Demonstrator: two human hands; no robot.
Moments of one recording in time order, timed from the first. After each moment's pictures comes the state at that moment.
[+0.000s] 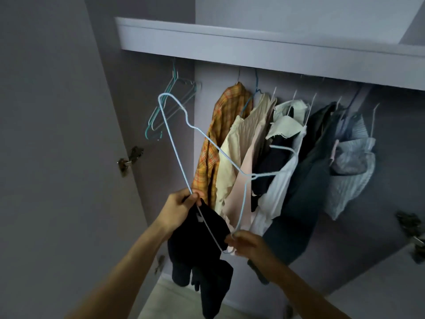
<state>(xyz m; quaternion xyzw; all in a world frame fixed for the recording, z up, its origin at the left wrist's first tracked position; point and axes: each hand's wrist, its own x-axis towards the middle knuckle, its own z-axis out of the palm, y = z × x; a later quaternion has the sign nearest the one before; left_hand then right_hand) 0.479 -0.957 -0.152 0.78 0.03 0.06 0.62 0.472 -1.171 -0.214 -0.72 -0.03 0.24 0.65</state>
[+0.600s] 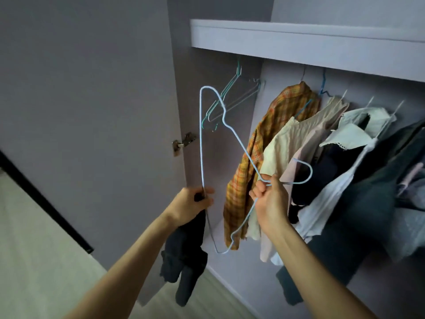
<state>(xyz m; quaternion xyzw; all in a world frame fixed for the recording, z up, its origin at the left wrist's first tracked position) 0.423 -0.947 -0.144 0.87 0.15 0.07 0.46 0.521 -1.111 -0.131 -0.44 0.04 0.16 0.88</state>
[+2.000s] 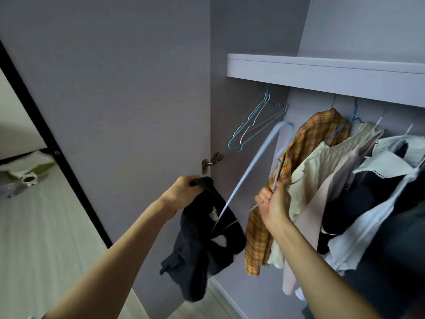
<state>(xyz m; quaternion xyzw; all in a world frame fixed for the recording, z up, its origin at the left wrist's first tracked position) 0.394 -0.897 -0.068 0.81 0.24 0.12 0.51 0.540 -1.045 -0.125 -0.51 0.02 0.14 0.85</state>
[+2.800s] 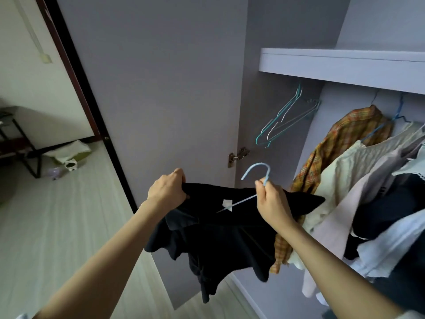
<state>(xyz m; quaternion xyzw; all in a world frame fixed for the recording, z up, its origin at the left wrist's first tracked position) 0.328 -0.853 -0.078 0.90 0.41 0.06 0.14 0.505 -1.028 -0.145 -0.77 -0.44 -0.17 0.43</state>
